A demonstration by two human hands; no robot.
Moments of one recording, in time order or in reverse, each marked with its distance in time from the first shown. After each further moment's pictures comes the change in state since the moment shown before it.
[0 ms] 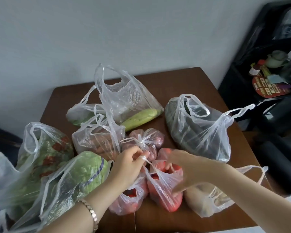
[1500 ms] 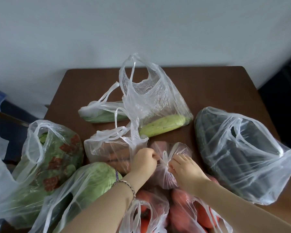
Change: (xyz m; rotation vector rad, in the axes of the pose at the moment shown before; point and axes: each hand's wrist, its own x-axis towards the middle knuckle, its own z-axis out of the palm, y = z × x) left_hand 0.136 -0.088 0.018 0.219 0.008 -0.246; right_hand 0.164 0.025 0.042 -0.434 0.605 -0.193
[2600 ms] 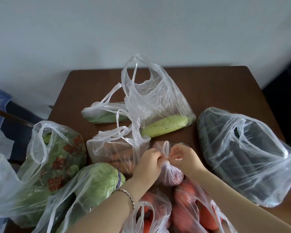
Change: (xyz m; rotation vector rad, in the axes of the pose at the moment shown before) left_hand -0.017 -0.001 -0.001 -0.121 0.084 0.301; right_hand 0.029 0.001 -0.008 1.019 -0.093 0.638
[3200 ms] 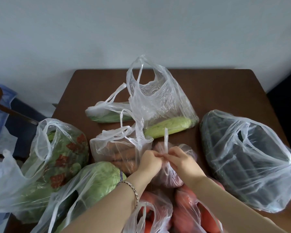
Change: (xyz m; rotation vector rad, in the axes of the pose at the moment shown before) left_hand 0.016 0.009 0.001 -0.358 -0.076 -0.538; right_hand -0.006 0.004 0.010 -0.511 -0.007 -0.351
